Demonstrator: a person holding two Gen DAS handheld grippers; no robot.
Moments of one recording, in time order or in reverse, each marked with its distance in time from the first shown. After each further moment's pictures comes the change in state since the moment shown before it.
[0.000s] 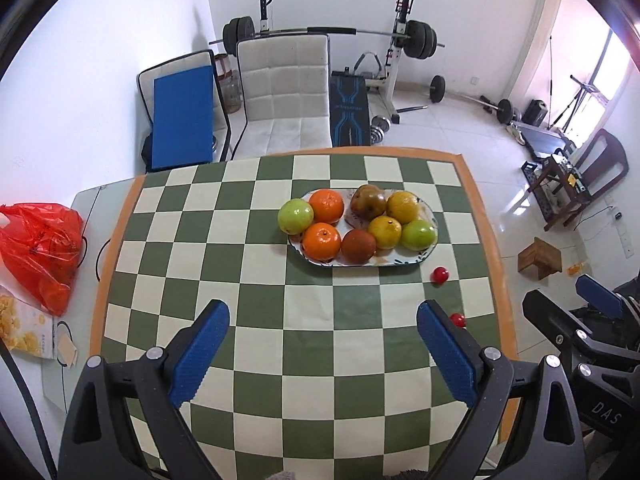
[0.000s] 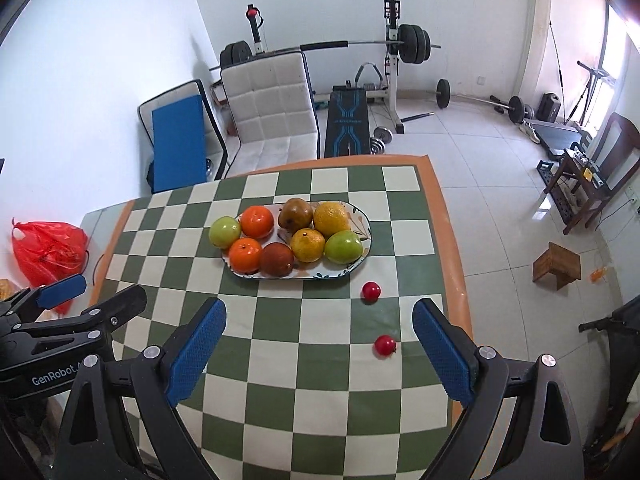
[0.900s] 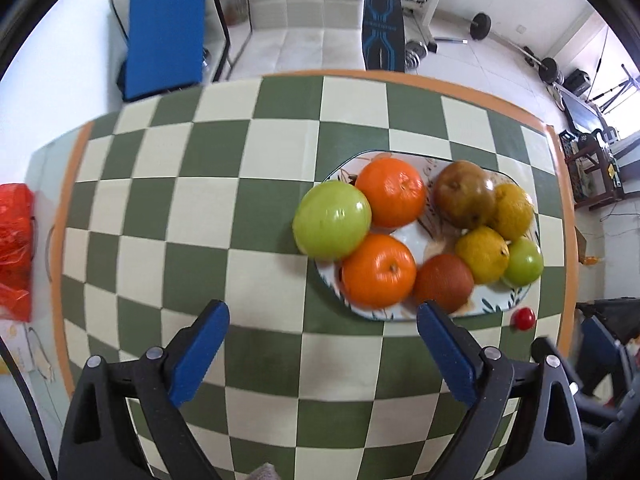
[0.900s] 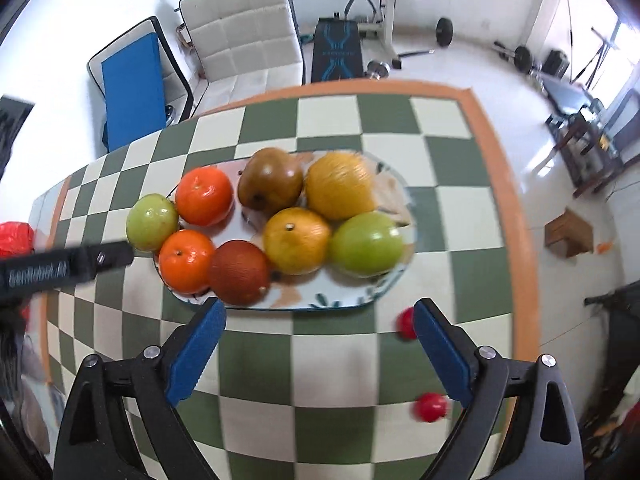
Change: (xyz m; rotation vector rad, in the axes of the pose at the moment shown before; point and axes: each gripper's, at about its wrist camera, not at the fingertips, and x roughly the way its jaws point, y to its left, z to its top) left arm 0.210 0.055 0.072 -0.071 0.319 0.027; right arm 0.230 0.009 0.037 0.022 0.245 -0.061
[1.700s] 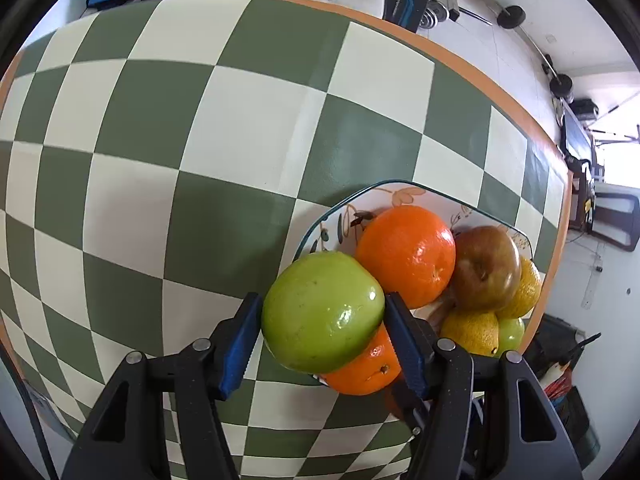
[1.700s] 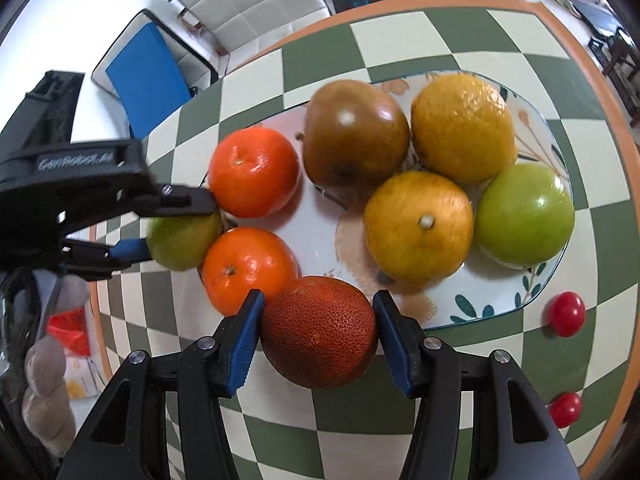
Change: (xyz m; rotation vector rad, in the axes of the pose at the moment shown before) left arm 0.098 0.023 0.084 -0.180 0.324 -0.215; right arm 0.098 0.045 0.016 0.179 0.187 0.259
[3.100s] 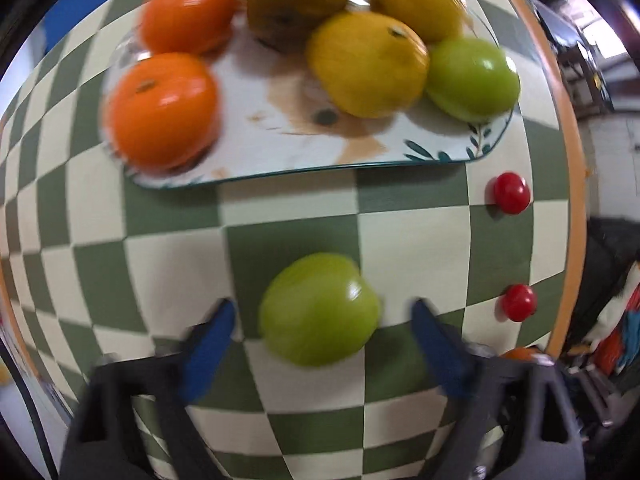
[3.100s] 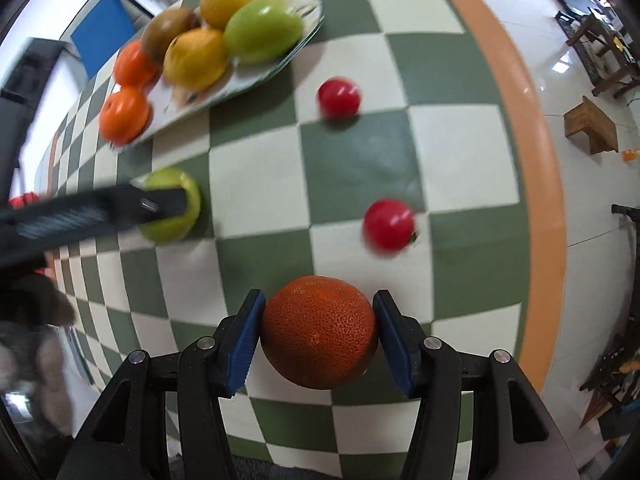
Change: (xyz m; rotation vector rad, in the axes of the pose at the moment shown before) left arm 0.078 -0.116 -0.153 0.322 -0.003 0.224; right arm -0.066 -0.134 -0.133 -0.001 0.150 -0.150
